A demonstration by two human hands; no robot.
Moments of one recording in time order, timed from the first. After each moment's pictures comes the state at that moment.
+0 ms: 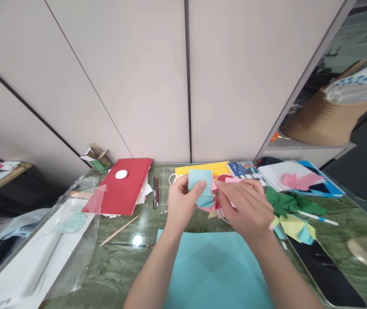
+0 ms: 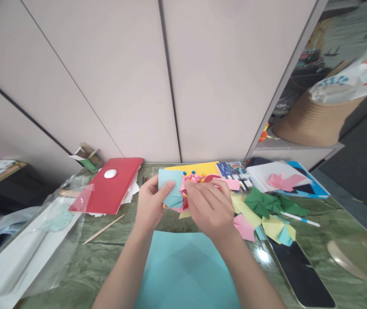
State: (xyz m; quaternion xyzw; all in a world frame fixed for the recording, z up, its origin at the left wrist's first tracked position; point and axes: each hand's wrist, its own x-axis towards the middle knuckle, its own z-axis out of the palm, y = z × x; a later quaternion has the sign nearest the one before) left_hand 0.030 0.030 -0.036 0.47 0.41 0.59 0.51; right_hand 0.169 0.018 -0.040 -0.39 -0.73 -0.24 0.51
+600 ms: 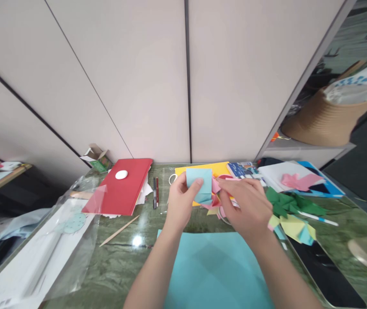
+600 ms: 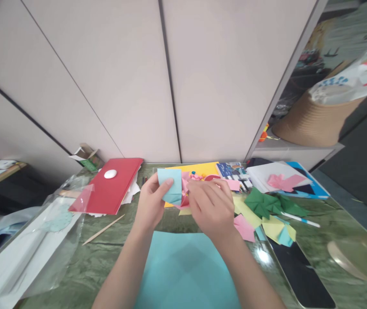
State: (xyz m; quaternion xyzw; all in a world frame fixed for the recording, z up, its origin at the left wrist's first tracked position) left_hand 0.029 0.032 -0.035 0.45 0.37 0.60 0.56; right_hand 0.171 0.021 -0.047 -0.40 -0.72 -0.19 0.53
